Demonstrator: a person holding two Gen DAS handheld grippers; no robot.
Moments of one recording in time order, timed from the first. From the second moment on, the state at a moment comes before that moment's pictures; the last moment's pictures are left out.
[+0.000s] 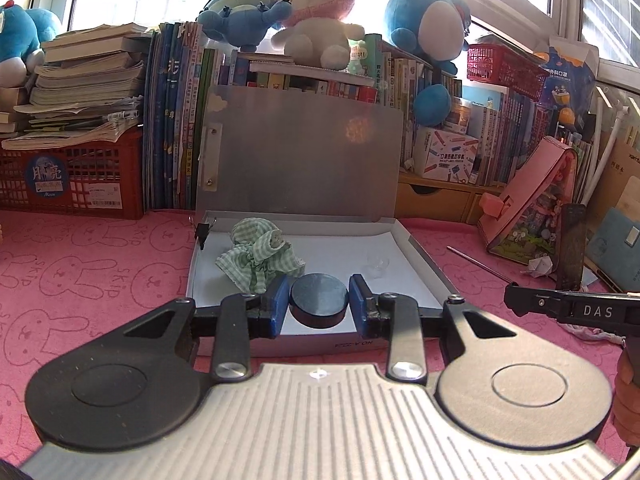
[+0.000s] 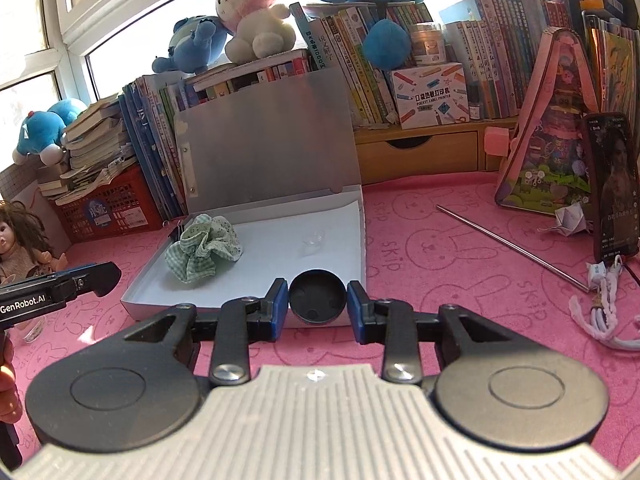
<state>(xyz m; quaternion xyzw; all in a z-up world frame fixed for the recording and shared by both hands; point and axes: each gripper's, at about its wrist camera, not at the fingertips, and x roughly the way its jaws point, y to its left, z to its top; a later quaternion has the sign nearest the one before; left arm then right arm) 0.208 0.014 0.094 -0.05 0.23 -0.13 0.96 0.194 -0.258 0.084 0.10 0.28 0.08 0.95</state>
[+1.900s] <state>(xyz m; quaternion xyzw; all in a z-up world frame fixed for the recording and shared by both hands) 0.419 -0.059 0.029 0.00 0.33 -0.10 0.94 0.408 -0.224 0.037 0.11 0.38 0.04 0.92</state>
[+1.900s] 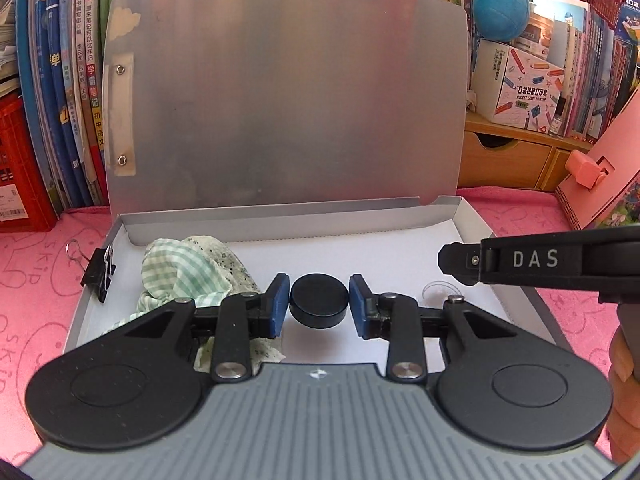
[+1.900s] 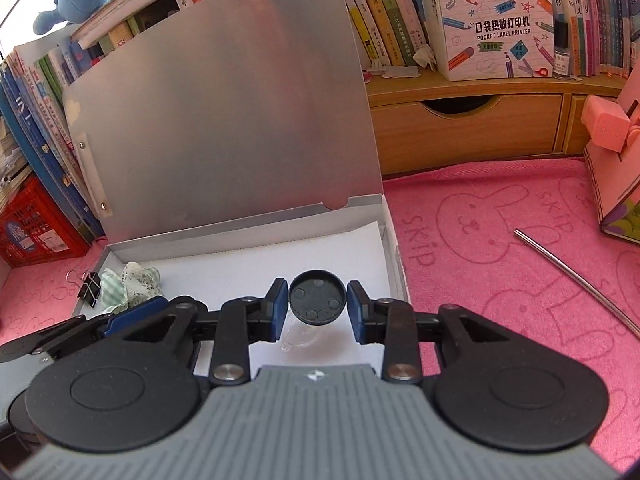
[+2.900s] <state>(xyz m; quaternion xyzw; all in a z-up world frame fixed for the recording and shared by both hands) 0.384 -0.053 0.056 0.00 0.31 -0.10 0.95 0.377 -0.237 0.061 0.11 0.35 0.04 0.93</state>
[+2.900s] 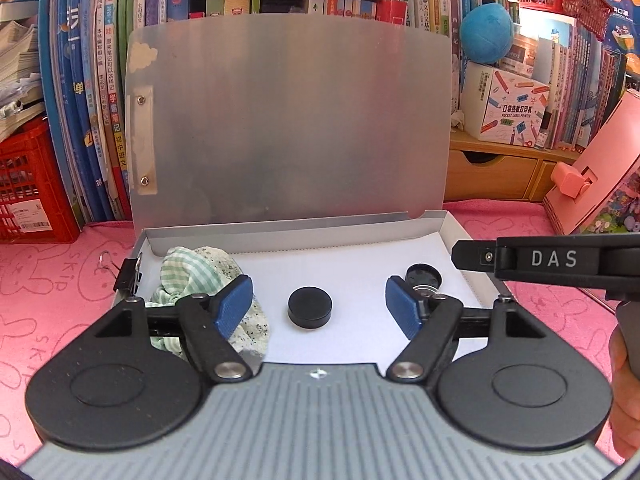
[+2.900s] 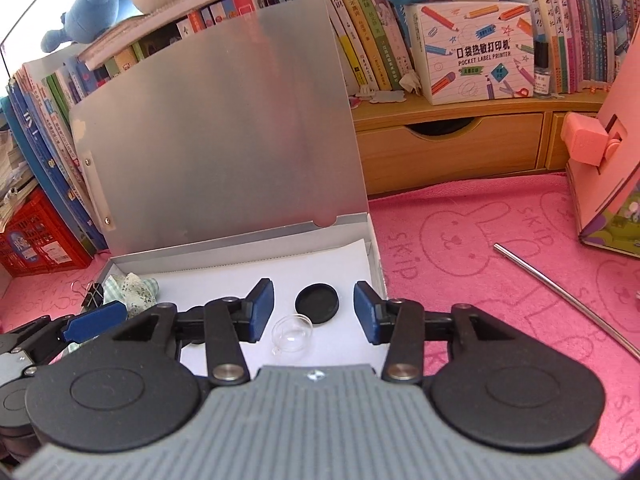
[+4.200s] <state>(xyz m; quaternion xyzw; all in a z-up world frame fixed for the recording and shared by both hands) 0.111 -0.006 0.081 0.02 0.22 -0.17 0.96 0.148 -0.227 0.082 0.04 0.28 0.10 0.95</state>
